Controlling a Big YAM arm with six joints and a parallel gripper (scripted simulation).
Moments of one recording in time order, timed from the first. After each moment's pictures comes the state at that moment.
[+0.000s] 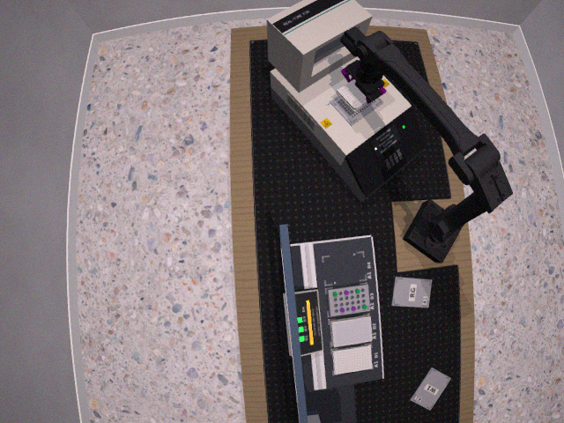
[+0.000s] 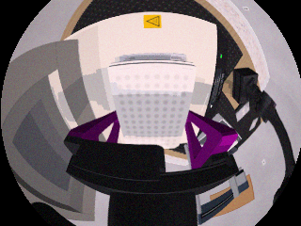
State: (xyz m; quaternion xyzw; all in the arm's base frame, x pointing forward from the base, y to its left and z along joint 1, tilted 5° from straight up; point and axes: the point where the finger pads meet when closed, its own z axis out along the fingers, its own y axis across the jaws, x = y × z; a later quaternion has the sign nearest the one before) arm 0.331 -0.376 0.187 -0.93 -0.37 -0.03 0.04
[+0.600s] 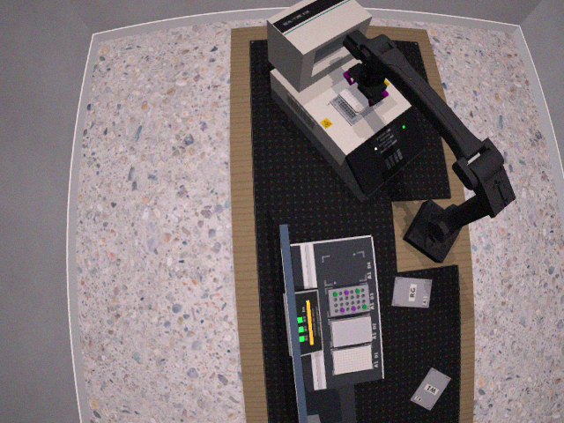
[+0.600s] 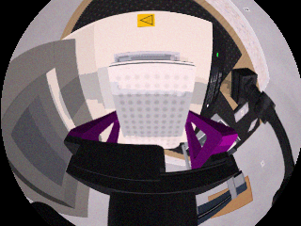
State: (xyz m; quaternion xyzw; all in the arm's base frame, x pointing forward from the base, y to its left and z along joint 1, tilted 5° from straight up) arm 0.325 -0.366 0.189 -0.92 -0.38 -0.03 0.04
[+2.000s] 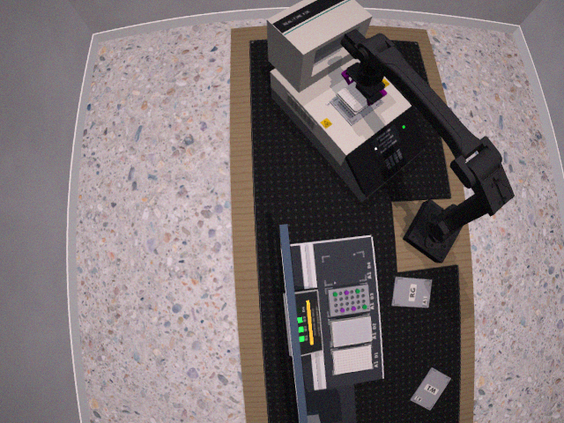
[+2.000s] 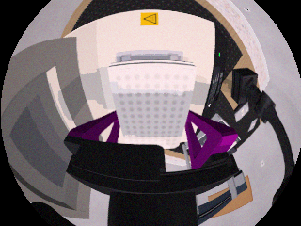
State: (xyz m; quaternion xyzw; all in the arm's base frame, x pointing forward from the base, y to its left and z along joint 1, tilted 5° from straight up) arm 0.330 -0.368 0.188 -0.92 -0.38 -0.03 0.04
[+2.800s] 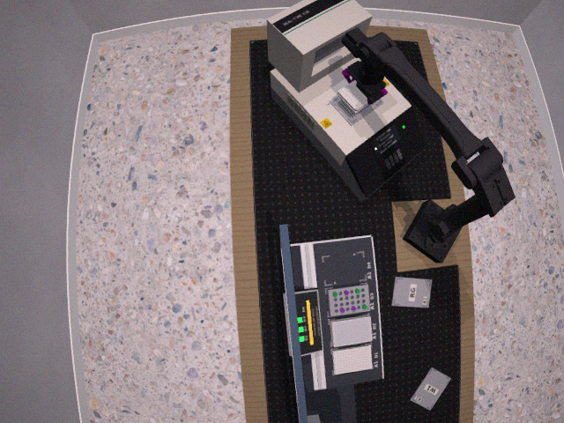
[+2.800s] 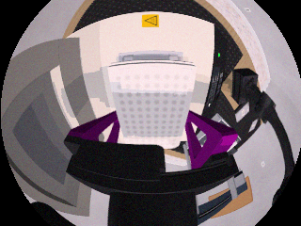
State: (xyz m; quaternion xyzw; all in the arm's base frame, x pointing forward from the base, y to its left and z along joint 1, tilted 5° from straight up) arm 0.330 -0.370 0.194 -0.92 -0.38 -0.04 0.04
